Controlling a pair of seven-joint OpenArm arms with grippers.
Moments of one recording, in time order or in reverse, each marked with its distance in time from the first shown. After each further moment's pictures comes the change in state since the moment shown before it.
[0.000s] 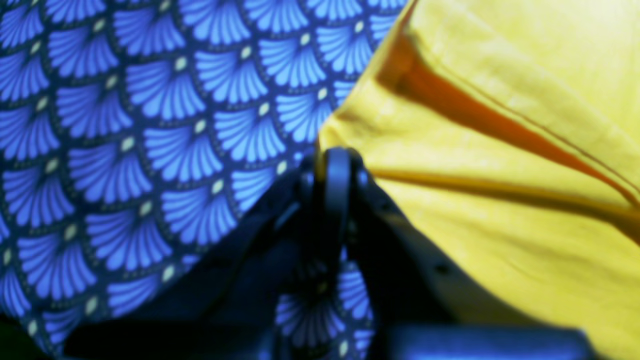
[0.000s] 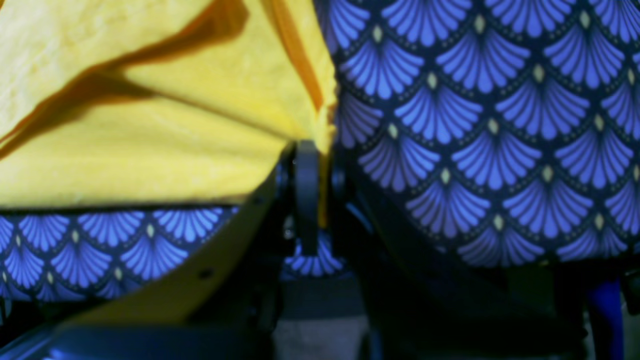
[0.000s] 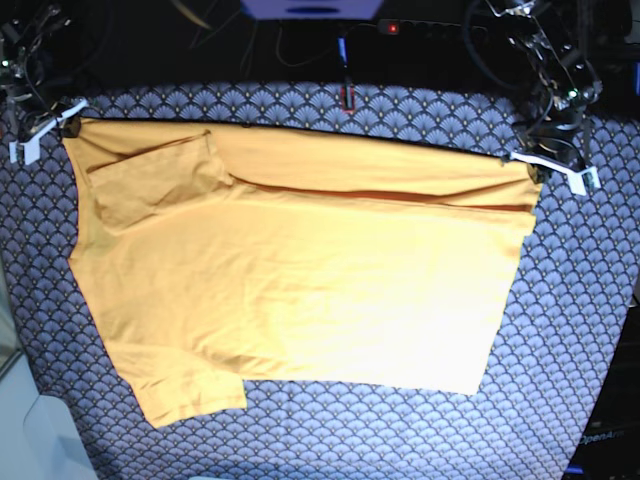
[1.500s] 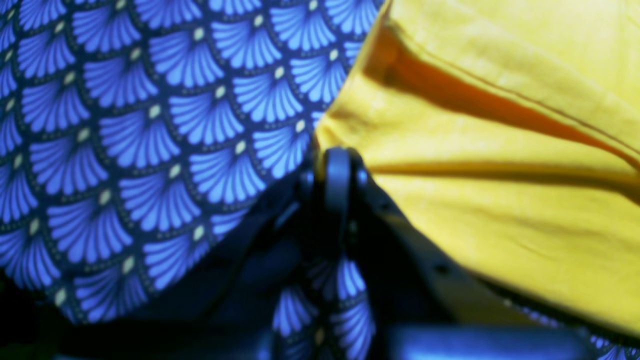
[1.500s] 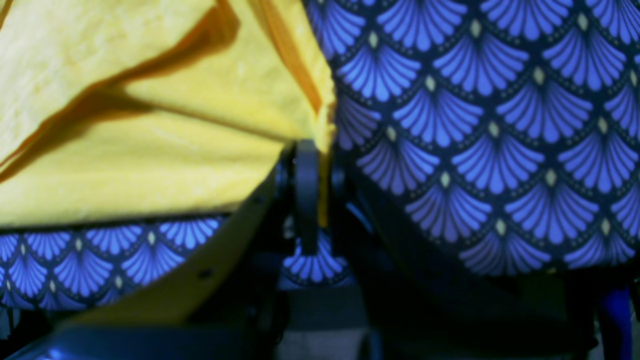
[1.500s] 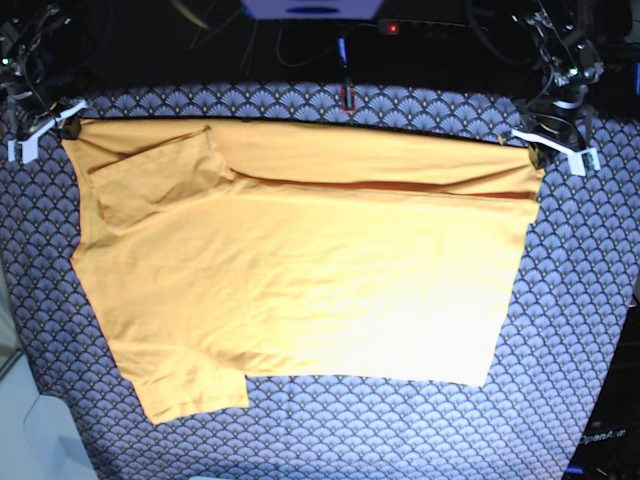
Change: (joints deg) left arm 5.2 -1.1 0.3 -0.1 0.0 -3.9 -6.1; right arm -0.1 0.3 0.0 -2.2 0.6 0.0 2.8
